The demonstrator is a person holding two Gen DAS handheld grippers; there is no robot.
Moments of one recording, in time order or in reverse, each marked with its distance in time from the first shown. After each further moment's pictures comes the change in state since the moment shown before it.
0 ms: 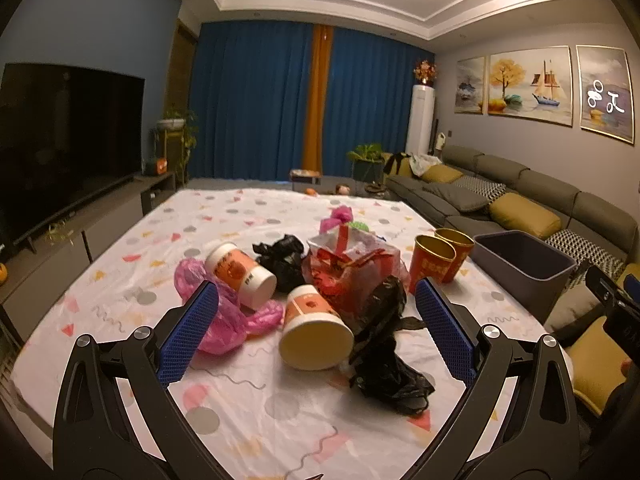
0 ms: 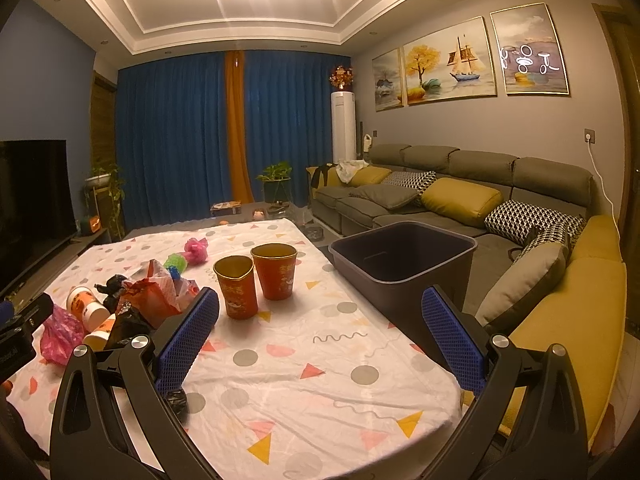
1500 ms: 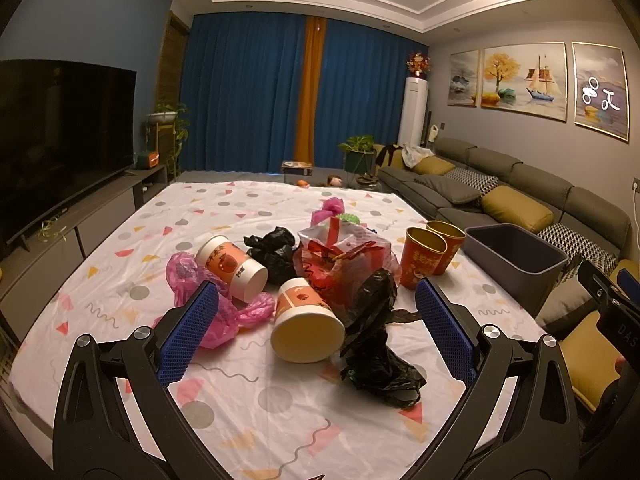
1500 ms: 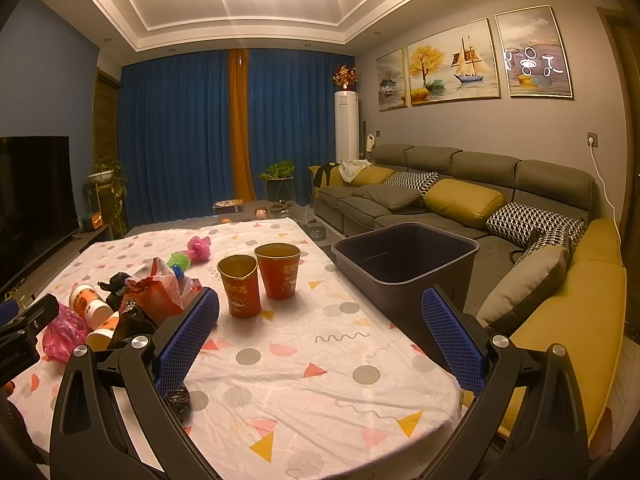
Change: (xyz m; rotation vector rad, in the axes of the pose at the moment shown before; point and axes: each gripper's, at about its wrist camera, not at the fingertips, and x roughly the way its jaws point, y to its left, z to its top) left arm 0.000 0.000 0.002 0.000 0.046 -0.035; right arm -0.004 0.002 0.003 -0.016 0.004 0.012
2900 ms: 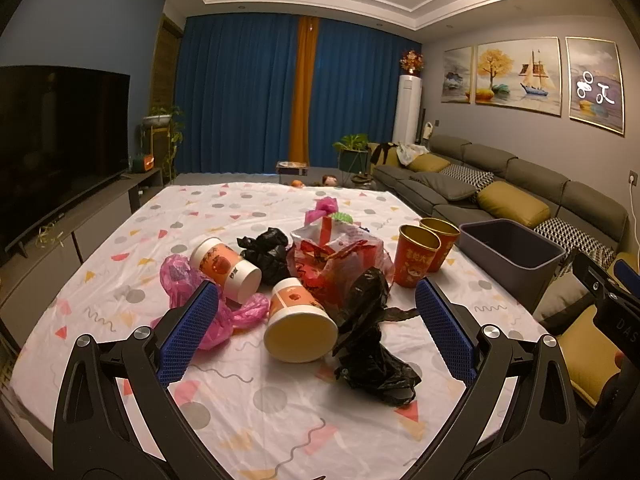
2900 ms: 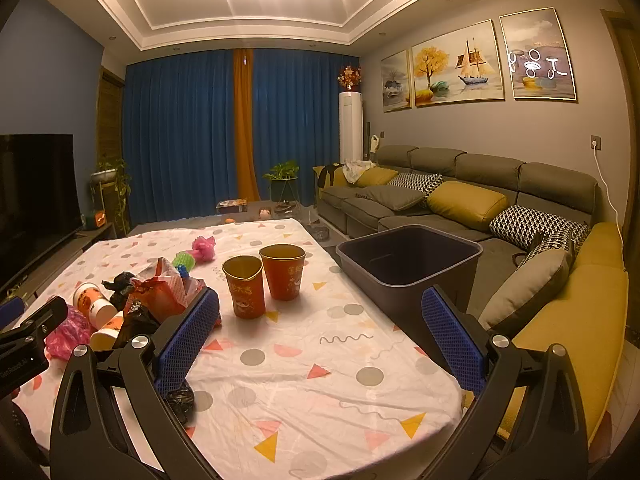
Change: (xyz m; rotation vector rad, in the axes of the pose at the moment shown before) left arm 0.002 -0.007 -0.001 0.018 -0.001 -0.005; right arm -0.001 0.005 0.000 -0.008 -0.001 0.008
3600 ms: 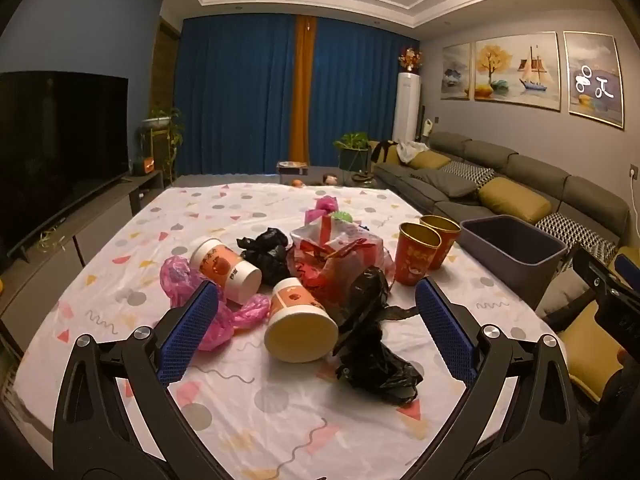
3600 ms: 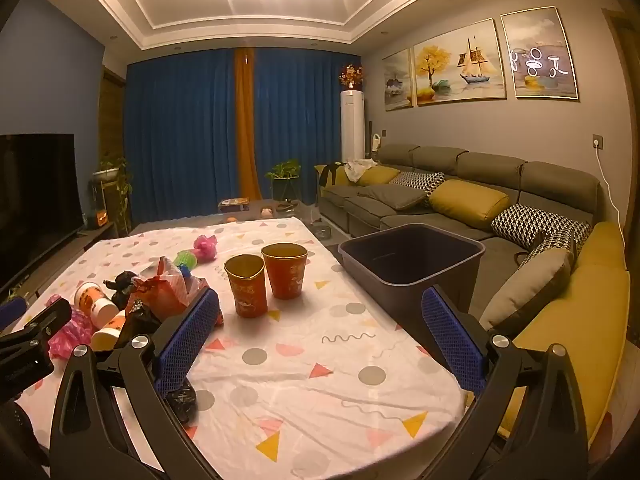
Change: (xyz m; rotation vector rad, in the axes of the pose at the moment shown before) left arm 0.000 -0.003 0.001 0.024 0.005 0.007; right arm 0.001 0.001 0.000 -0.004 0.007 0.002
